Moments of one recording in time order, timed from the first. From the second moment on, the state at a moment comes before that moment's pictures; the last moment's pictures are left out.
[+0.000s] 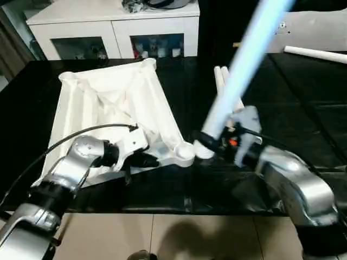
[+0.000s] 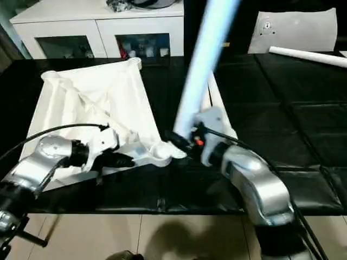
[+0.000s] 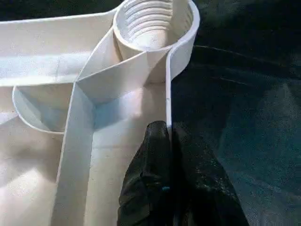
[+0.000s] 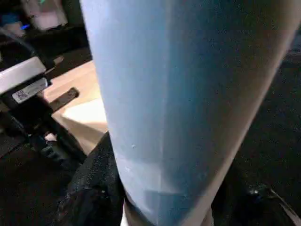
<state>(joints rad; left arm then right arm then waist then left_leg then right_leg) -0.52 0.55 -0.36 0.45 -0.08 0.08 -1.13 -0.32 -0.33 0.14 -0.14 0.35 0.57 0.61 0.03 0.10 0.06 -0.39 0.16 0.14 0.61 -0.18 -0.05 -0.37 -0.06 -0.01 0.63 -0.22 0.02</state>
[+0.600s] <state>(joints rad) -0.39 0.55 -0.28 0.31 -0.14 0.17 -1.10 -0.37 -0.30 0.24 -0.03 0.30 0.56 0.65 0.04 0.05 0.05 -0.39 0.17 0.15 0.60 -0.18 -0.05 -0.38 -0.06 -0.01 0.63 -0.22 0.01</state>
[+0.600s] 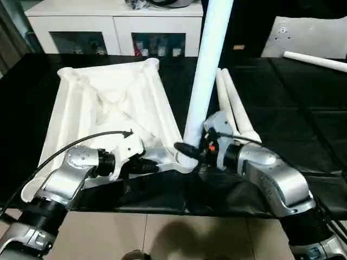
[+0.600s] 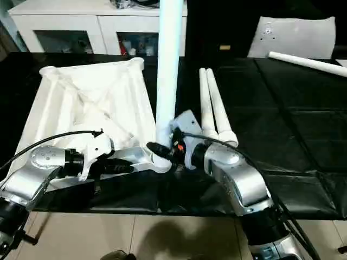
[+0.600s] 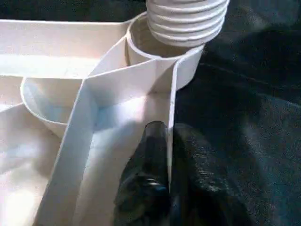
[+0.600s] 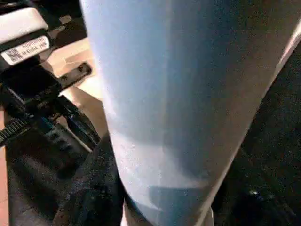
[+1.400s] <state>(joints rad) -0.49 0.53 -0.33 0.46 -0.07 0.09 -1.15 -0.35 -0.26 0.23 0.00 0.28 0.47 0.65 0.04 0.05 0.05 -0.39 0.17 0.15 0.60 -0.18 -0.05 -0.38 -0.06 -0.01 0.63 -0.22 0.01</state>
